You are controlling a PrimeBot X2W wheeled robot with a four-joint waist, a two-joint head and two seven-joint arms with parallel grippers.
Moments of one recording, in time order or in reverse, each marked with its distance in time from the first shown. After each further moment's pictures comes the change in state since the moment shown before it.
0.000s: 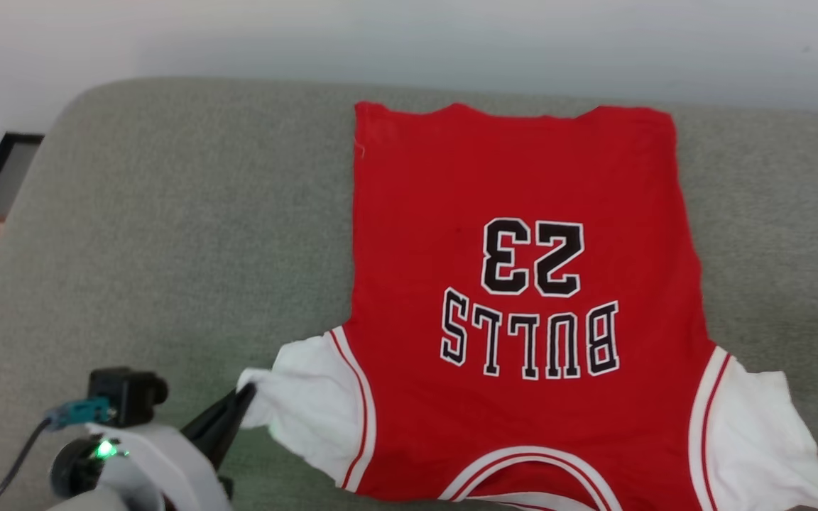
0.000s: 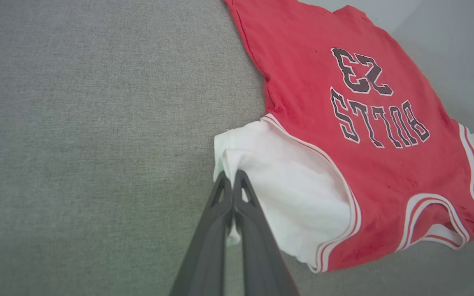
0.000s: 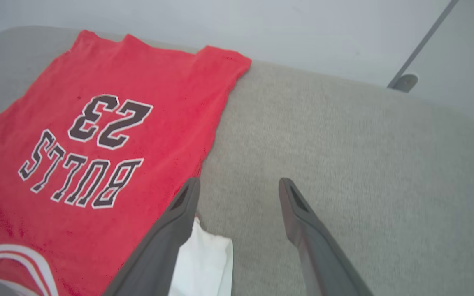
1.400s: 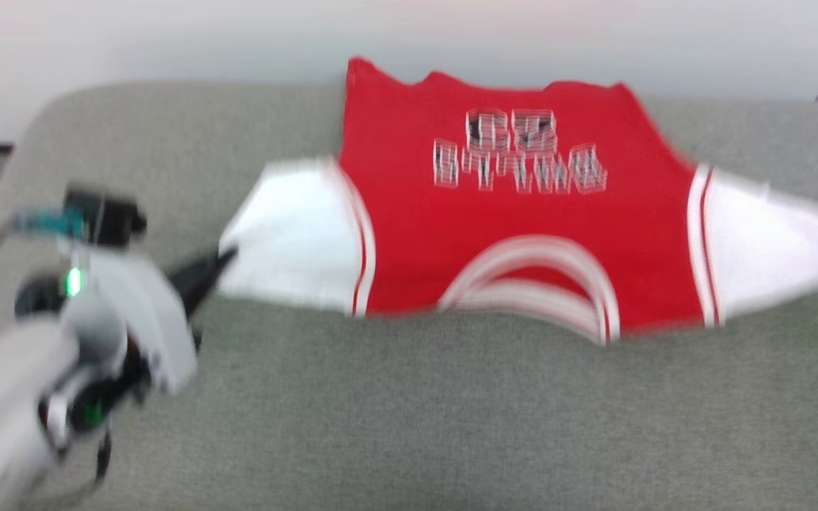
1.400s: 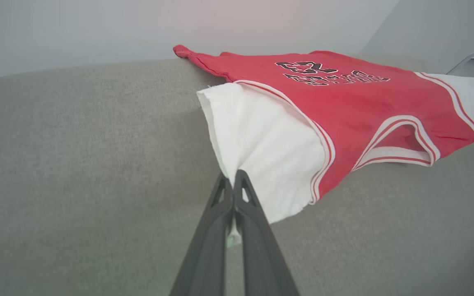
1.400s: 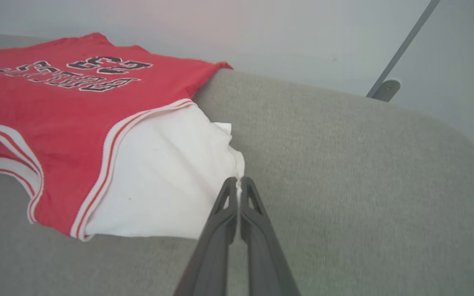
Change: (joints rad) left arm -0.395 -0.058 0.004 0.252 0.015 -0.211 0.278; right arm -0.463 -0.194 0.524 0.533 0.205 0.000 -0.348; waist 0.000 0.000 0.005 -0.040
